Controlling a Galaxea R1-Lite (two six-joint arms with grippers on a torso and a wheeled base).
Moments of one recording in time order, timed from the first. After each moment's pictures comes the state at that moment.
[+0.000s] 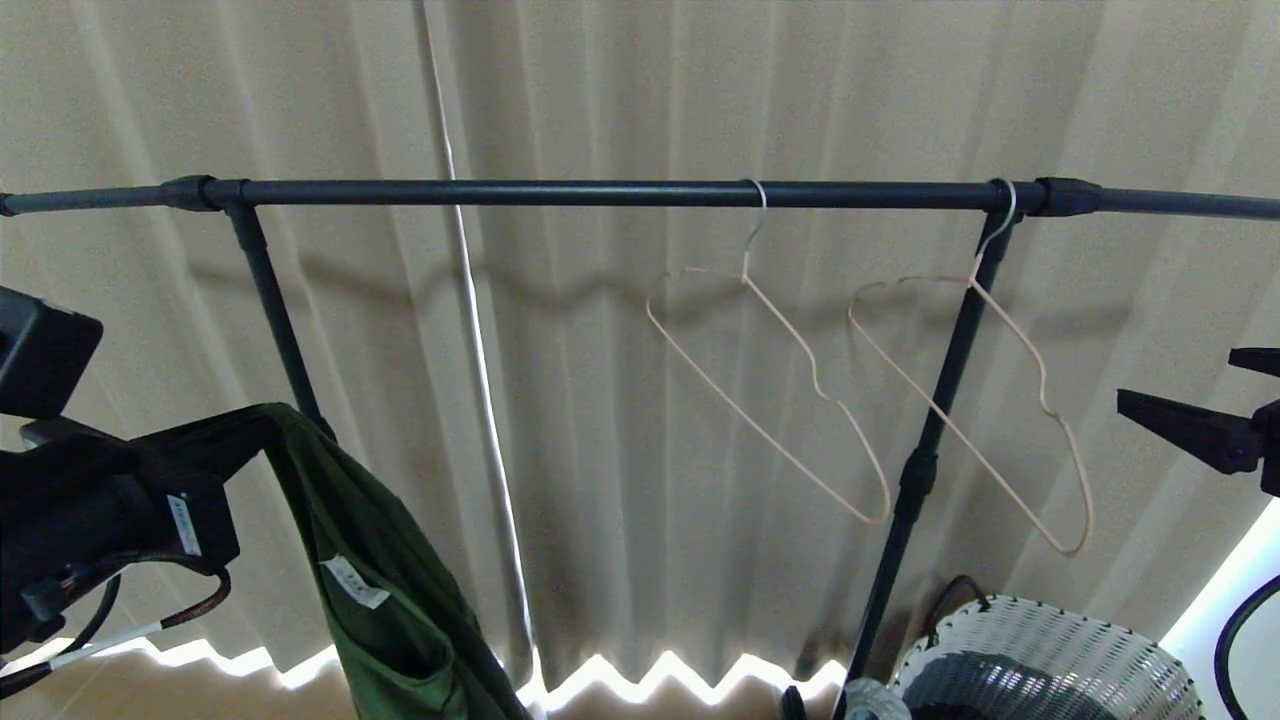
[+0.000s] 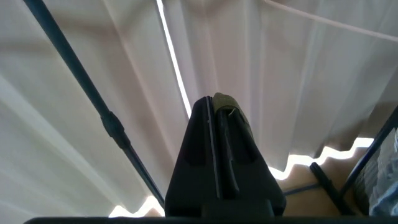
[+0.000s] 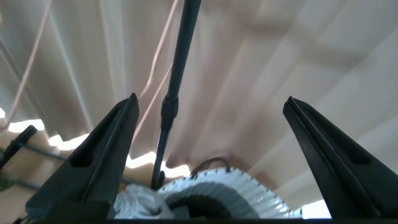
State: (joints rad) left arm -0.28 1.12 -0.48 -0.51 0.05 0.17; right arm -0.08 1.15 -0.76 -0.09 0.20 -0.23
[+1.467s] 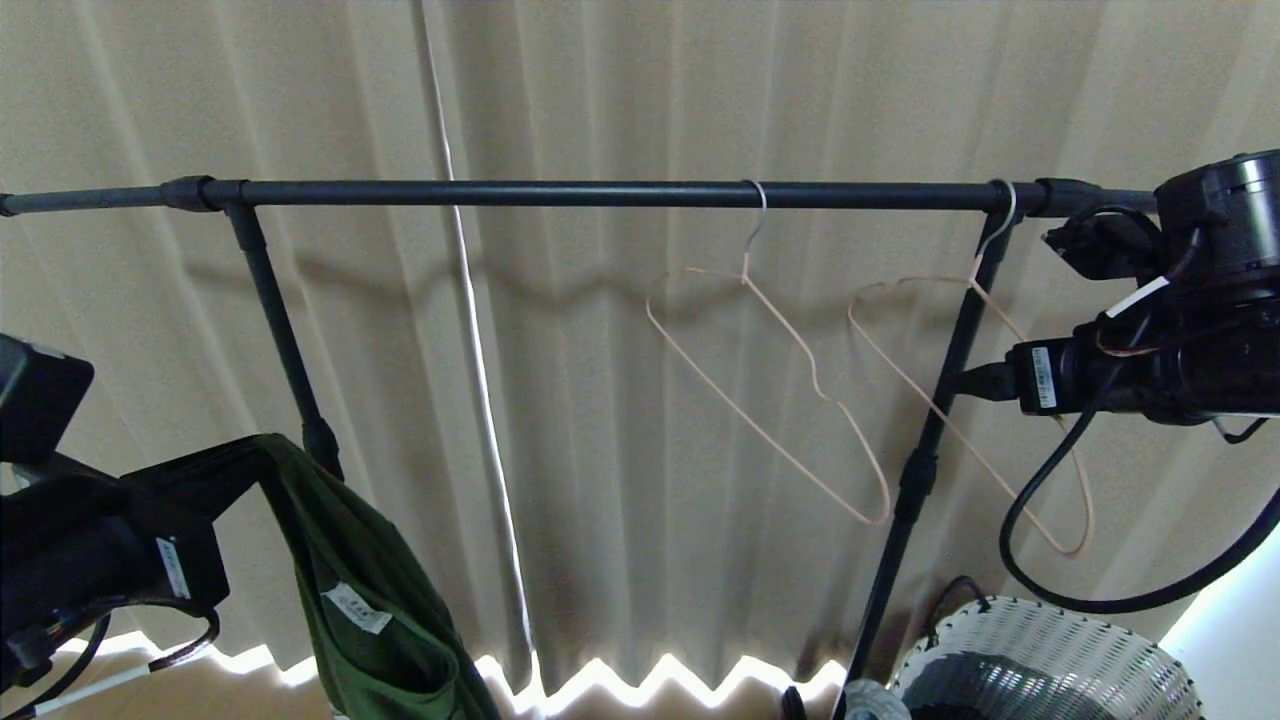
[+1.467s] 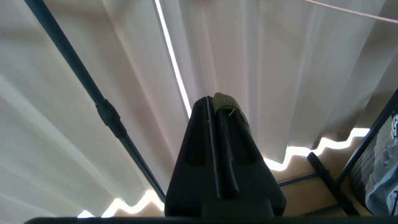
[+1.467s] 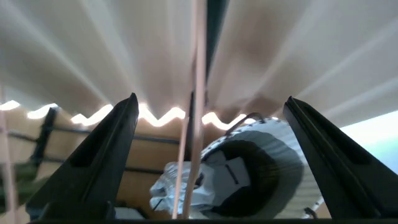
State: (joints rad) left arm -0.29 1.08 -0.42 -0.51 0.05 0.17; right arm 0.21 1.59 -1.19 0.24 -0.25 0.11
